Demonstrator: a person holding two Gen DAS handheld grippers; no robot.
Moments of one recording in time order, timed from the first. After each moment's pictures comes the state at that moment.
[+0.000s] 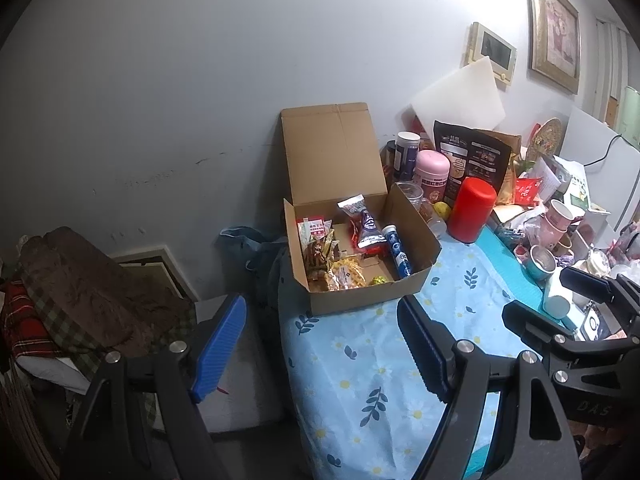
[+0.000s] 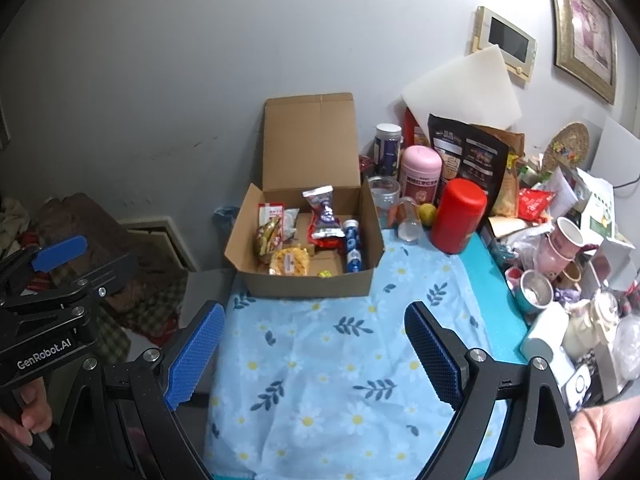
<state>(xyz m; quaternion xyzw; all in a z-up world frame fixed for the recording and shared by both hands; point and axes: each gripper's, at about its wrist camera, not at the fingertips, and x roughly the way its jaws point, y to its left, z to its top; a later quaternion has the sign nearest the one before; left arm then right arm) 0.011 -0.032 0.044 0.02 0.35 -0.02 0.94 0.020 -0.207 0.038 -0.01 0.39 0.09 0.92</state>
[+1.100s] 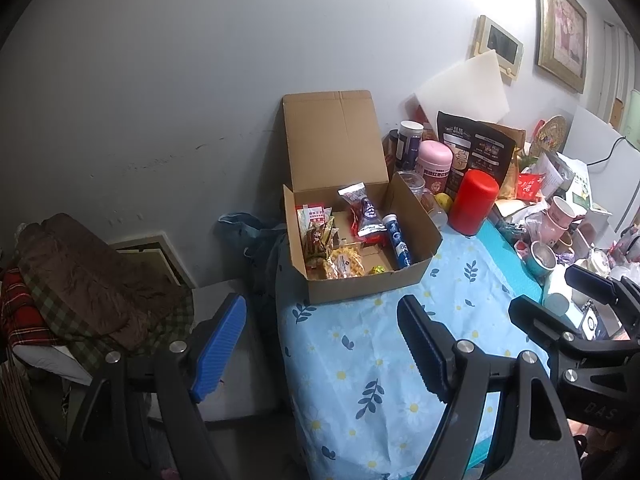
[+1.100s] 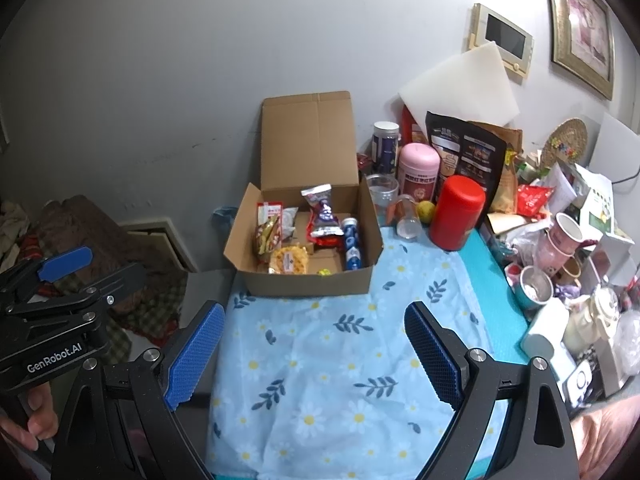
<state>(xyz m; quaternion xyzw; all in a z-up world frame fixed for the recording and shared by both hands) 0.014 -0.031 0.037 0.01 0.37 -0.01 0.93 0.018 -0.208 0.038 -0.01 0.39 0.09 0.92</state>
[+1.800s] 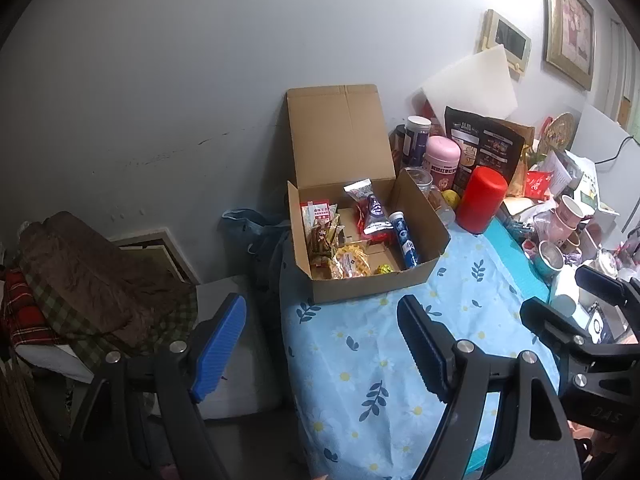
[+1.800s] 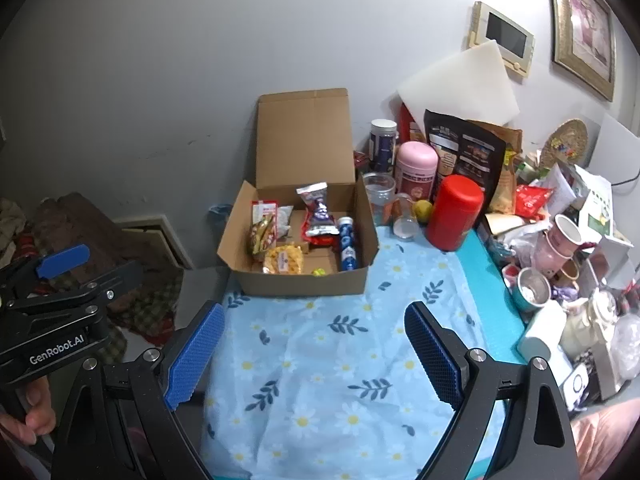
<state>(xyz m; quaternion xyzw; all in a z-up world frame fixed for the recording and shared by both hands) 0.026 -0.035 0.032 0.01 0.38 0.00 0.92 0.024 -0.212 0.035 -0.01 0.39 0.09 0.91</state>
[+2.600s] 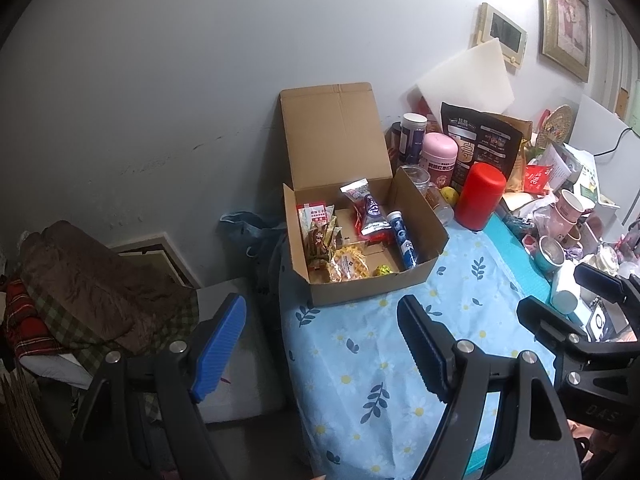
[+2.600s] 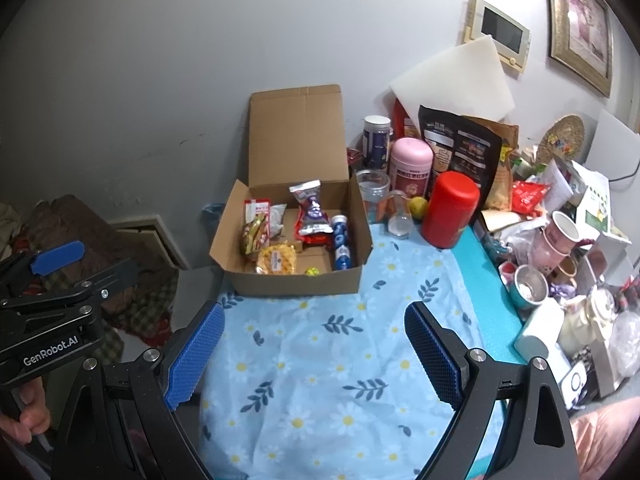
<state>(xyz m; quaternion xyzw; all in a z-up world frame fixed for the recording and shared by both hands) 0.033 -0.041 0.036 0.02 0.39 0.00 0.92 0.033 -0.216 0.037 -0.01 0.40 0.08 0.91</state>
